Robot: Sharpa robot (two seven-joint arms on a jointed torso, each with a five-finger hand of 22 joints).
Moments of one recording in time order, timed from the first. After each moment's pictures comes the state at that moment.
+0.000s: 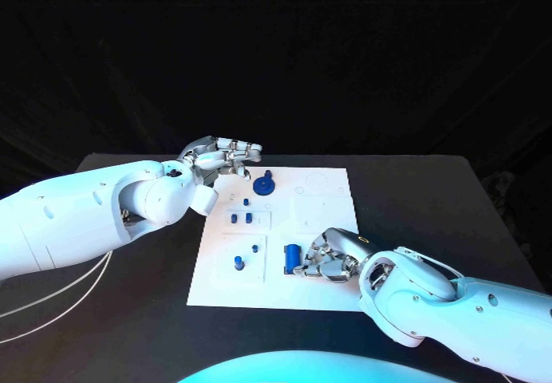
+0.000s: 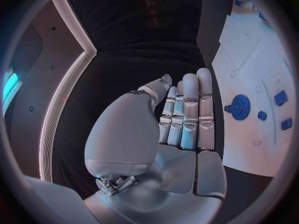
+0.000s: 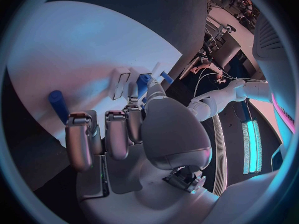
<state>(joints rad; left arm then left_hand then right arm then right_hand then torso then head) 1.18 -0.94 0.00 1.55 -0.06 -0.23 0.19 1.39 -0.14 0.42 0.02 0.05 1.06 0.18 0.08 0.08 1.13 0.10 0.22 0.17 1.19 0.02 0.89 0.49 0.17 1.09 0.11 0.78 0.57 1.00 -0.79 -0.12 1.83 -1.39 -0.43 -0.50 1.29 0.03 -0.14 0.21 0.28 1.08 0.04 0.39 0.42 1.44 -0.03 1.32 1.41 1.46 -0.08 1.48 1.31 0.02 1.47 0.03 1.53 1.31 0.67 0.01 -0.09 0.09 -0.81</state>
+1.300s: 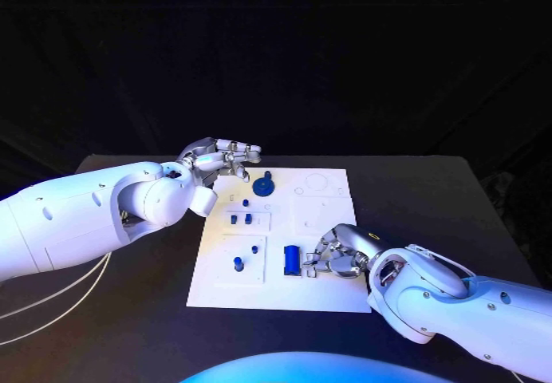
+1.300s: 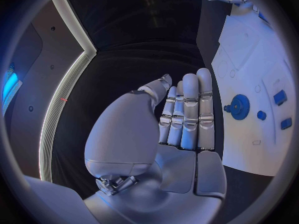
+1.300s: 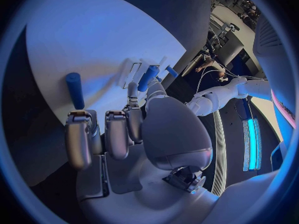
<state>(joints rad) 1.18 -0.94 0.00 1.55 -0.06 -0.23 0.18 1.39 -0.14 0.42 0.02 0.05 1.06 0.18 0.08 0.08 1.13 0.10 0.22 0.17 1.19 0.02 0.89 0.49 0.17 1.09 0.11 0.78 0.57 1.02 -0.85 -0.12 1.84 -1.38 -0.45 -0.47 1.29 0.02 -0.13 0.22 0.27 1.07 0.05 0.38 0.42 1.43 -0.02 1.29 1.41 1.46 -0.08 1.47 1.31 0.02 1.47 0.03 1.49 1.31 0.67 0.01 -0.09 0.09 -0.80</state>
